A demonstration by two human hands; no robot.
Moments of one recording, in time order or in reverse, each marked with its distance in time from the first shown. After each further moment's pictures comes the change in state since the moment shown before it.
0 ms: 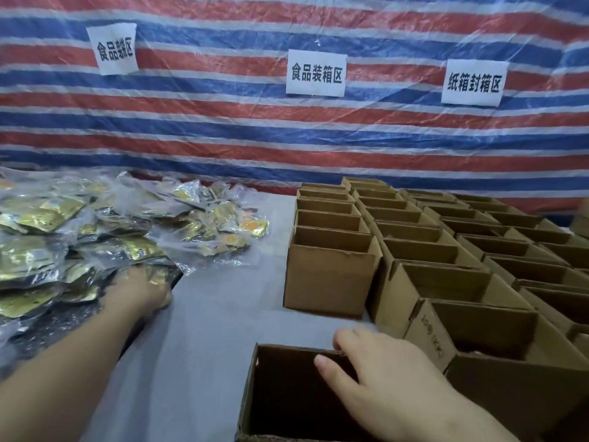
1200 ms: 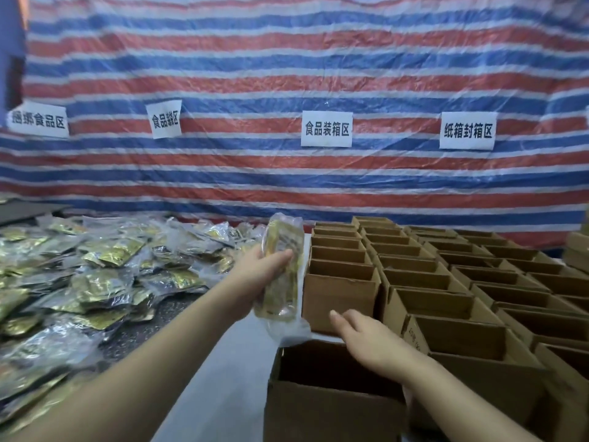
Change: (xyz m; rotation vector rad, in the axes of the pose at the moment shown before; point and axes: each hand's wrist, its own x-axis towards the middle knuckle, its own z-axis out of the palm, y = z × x) left_hand -0.262 0.111 -0.155 -1.030 -0.463 0.497; right_hand 0.004 -0.011 -0.022 0.498 0.079 0.214
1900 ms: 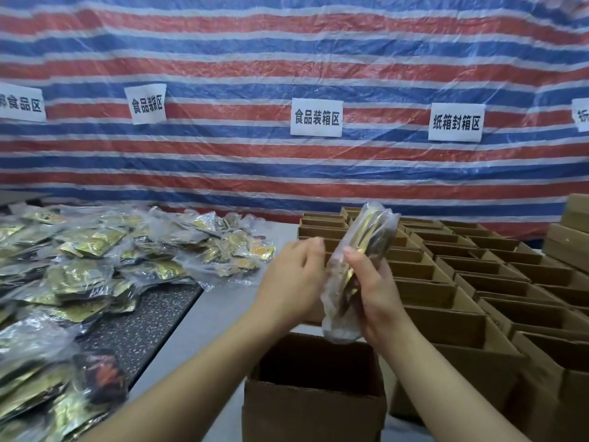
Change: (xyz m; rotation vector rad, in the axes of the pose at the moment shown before) left_hand -0.023 -0.002 0.081 0.445 0.129 0.451; right_hand 0.004 -0.009 -0.028 1.275 0.161 -0.316
